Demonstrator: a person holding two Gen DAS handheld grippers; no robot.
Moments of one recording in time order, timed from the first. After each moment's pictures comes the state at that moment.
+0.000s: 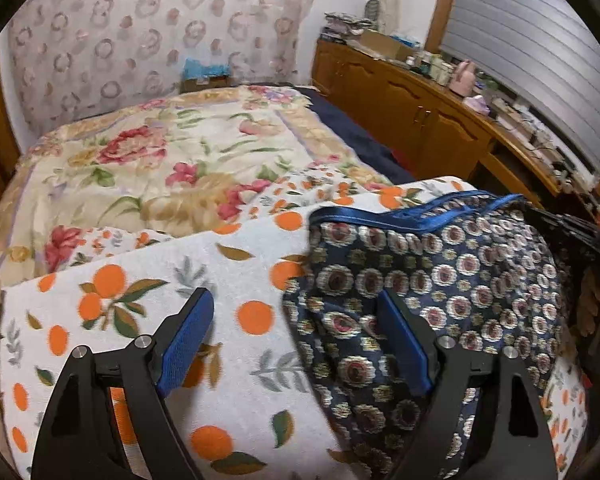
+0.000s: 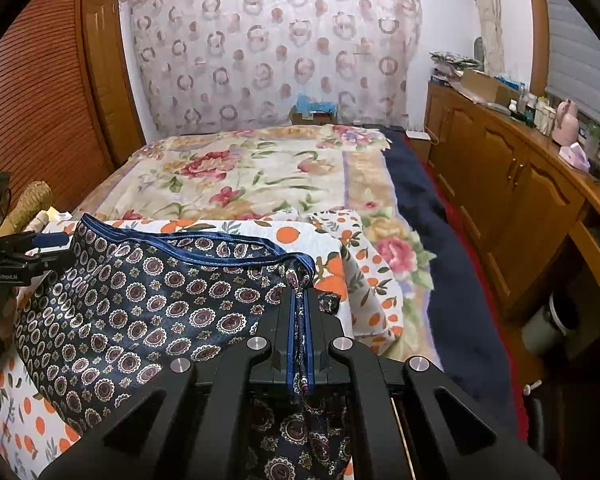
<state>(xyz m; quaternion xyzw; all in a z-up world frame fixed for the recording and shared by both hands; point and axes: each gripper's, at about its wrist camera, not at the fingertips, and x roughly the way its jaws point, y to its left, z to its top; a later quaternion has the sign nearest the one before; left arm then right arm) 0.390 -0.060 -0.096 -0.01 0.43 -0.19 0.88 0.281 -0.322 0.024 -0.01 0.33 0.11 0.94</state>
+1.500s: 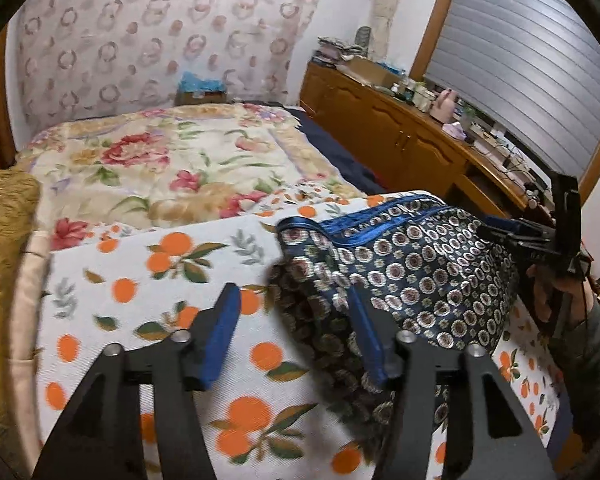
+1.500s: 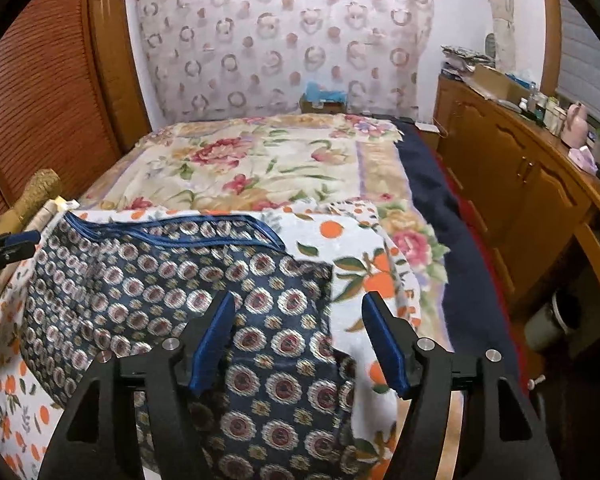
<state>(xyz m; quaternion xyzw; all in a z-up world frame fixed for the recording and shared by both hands) 0.347 -0.001 -0.075 -0.05 0.40 -0.21 0.89 0.296 -0.272 0.014 -0.03 0.35 0.12 0.93</state>
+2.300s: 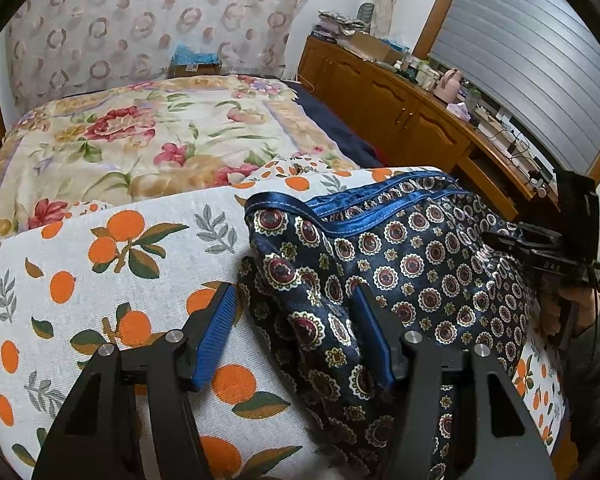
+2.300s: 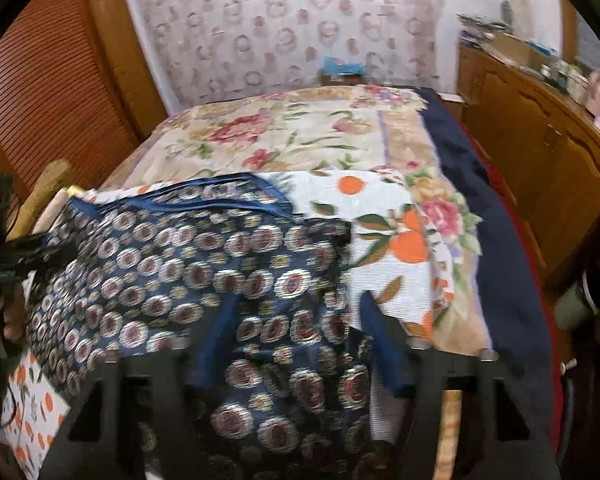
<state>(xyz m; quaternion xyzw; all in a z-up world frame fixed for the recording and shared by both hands) 0.369 -0.027 -0.104 -0.05 0.44 -0.21 0.87 0.311 -0.277 -0.001 0.01 0.39 0.18 0.90</state>
